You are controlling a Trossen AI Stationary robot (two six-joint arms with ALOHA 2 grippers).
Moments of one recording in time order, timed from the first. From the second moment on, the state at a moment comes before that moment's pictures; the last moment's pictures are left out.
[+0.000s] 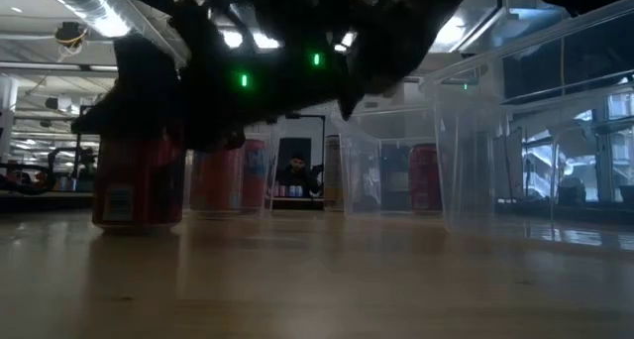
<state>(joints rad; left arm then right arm) -0.33 1.04 1.18 -1.01 -0.51 -0.62 0.20 2.39 1.59 0.55 0.22 0.05</state>
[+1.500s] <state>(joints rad) -0.33 1.04 1.18 -1.23 -0.48 -0.75 0.18 2.29 1.82 -0.12 0.16 0.19</state>
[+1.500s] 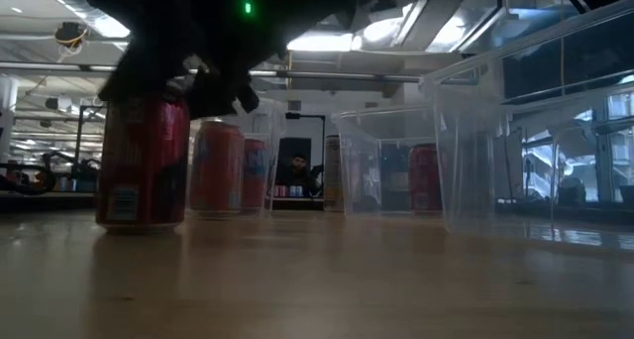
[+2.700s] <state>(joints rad) -0.33 1.04 1.18 -1.22 -0.48 -0.75 0.19 2.02 1.82 -0.43 0.27 0.10</state>
